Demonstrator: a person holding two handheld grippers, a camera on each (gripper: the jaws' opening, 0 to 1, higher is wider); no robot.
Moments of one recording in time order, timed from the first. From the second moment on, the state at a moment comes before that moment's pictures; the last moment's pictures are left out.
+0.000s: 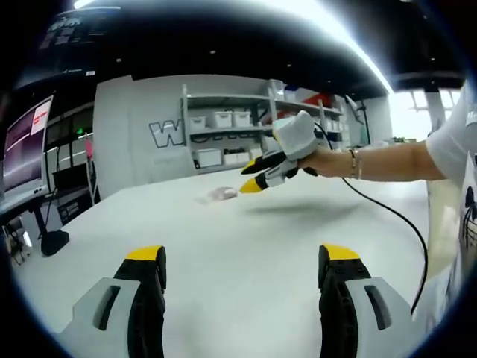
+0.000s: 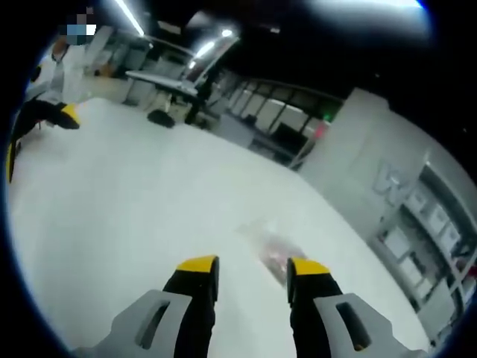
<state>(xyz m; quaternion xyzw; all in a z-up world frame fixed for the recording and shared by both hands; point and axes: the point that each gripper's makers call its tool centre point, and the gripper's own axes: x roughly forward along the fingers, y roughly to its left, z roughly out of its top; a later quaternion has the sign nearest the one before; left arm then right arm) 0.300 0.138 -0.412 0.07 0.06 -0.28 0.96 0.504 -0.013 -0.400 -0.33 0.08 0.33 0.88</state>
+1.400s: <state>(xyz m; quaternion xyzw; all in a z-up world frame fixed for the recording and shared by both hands) 0.313 0.133 -0.408 0.05 0.07 -0.28 0.96 0.526 -0.005 -0.423 -0.34 0.10 0.34 0.87</state>
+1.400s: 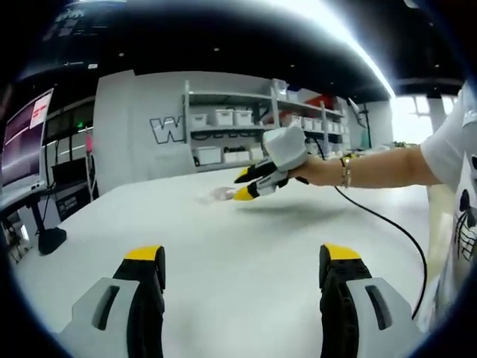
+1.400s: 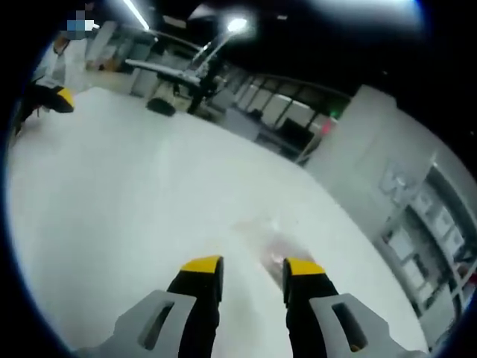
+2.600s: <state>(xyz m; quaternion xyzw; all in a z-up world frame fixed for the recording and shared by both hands) 0.318 0.144 -0.407 0.05 0.07 -0.27 0.96 0.558 0.013 -0.430 -0.40 0.09 0.35 0.84</state>
